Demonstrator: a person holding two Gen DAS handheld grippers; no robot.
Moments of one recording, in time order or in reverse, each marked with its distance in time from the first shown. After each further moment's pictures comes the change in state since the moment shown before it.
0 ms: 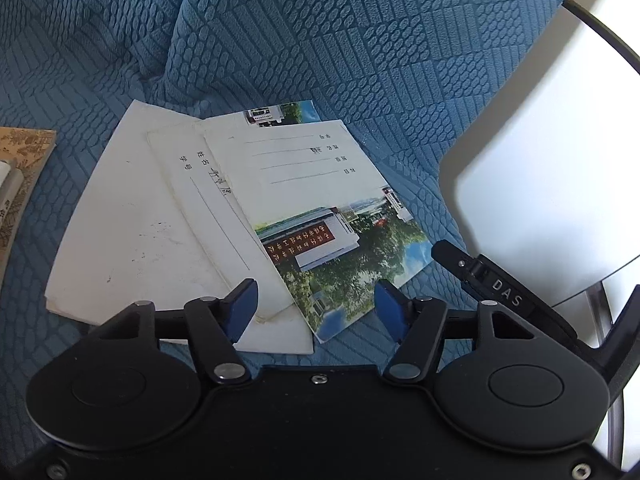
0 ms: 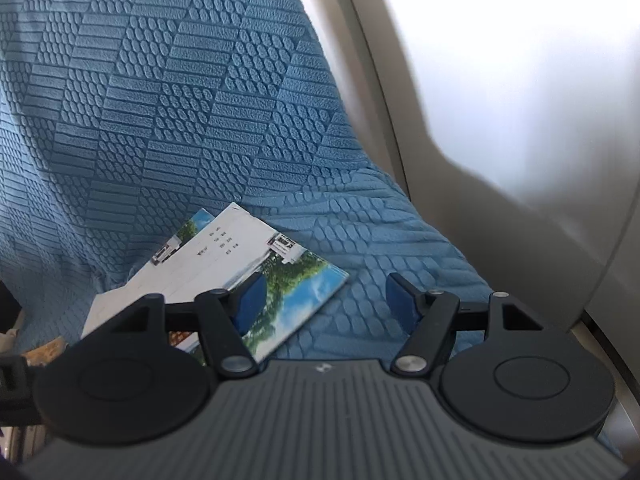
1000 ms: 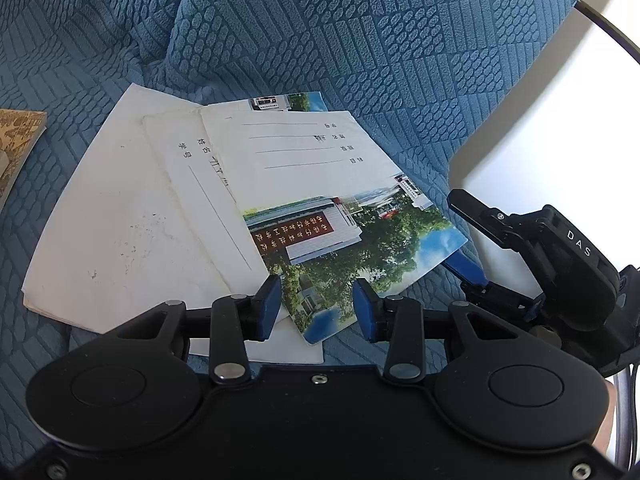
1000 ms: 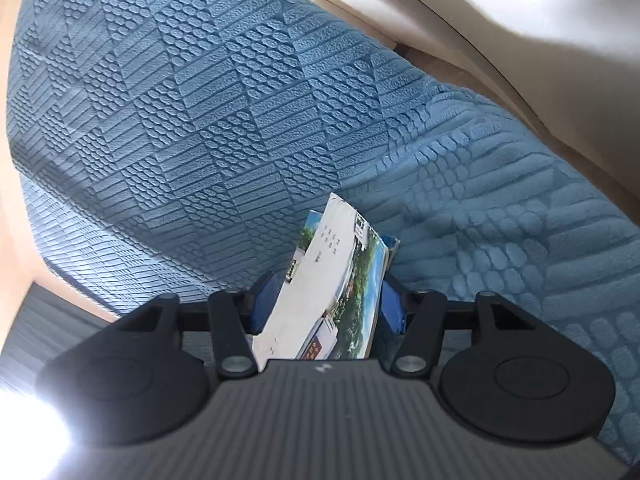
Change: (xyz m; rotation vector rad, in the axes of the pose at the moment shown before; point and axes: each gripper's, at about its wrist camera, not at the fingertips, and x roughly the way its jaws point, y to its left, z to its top) left arm 0.014 0.007 -0.002 -0.023 -0.002 -0.011; right arm 0.035 -0.037 0.004 0.460 0.164 0.513
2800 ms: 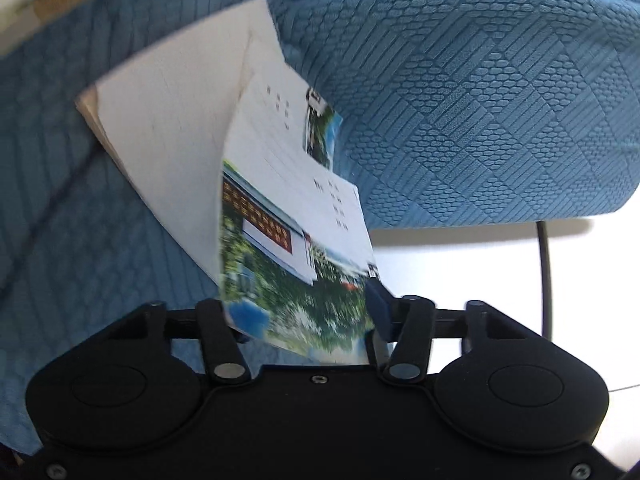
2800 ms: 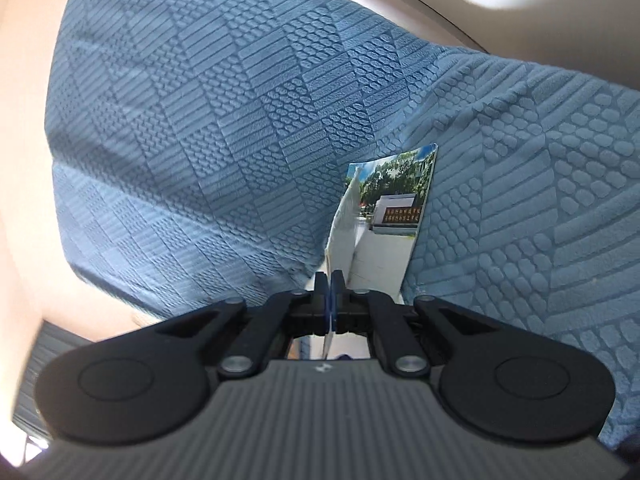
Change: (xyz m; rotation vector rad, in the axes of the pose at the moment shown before) left arm -0.032 0.091 -0.020 -0.702 0.027 -0.441; right arm -0.063 0.059 -0.072 0.095 -0.058 -0.023
